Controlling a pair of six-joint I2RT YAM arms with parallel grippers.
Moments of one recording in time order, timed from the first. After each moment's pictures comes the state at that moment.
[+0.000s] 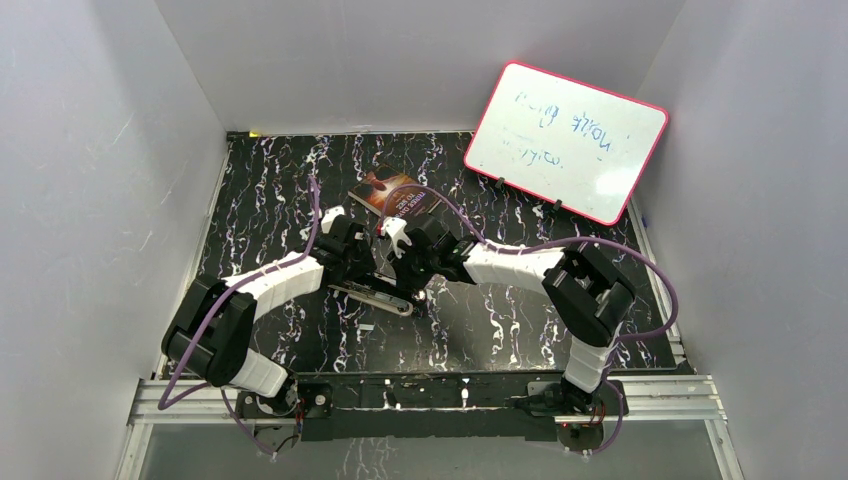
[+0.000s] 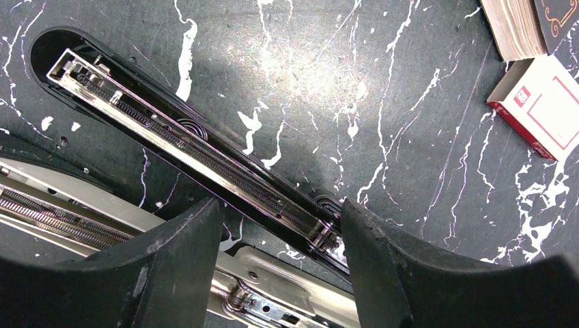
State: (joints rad) left arm -0.50 1.46 0.74 -0.26 -0.29 -0.71; right arm 0.93 1.79 1.11 -0.13 -0.25 0.03
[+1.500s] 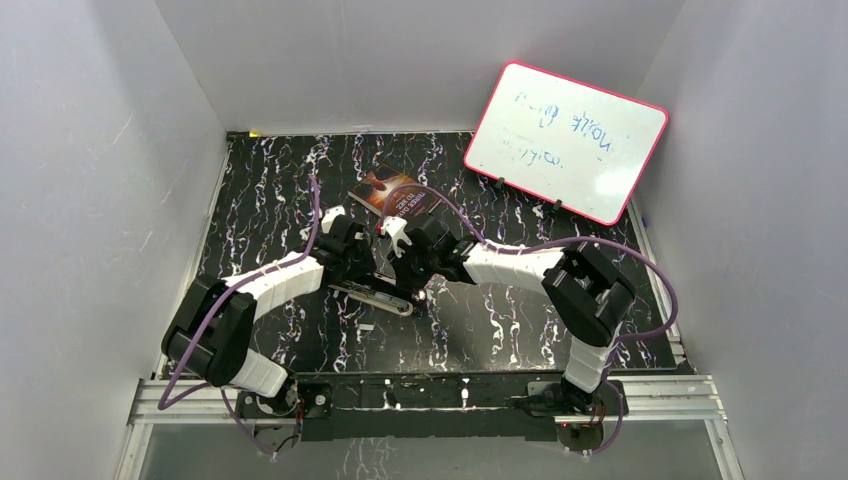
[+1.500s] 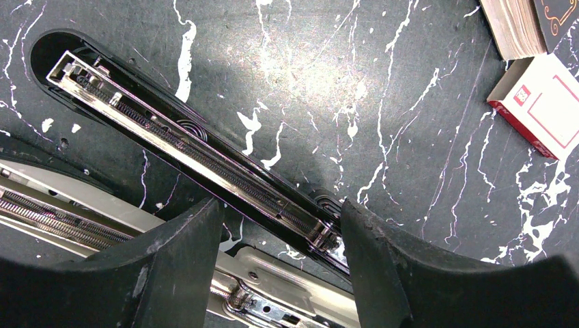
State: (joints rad) left arm -0.50 1.46 0.74 -0.26 -0.29 -0.71; right arm 0.93 1.79 1.11 -0.13 -0.24 0.04
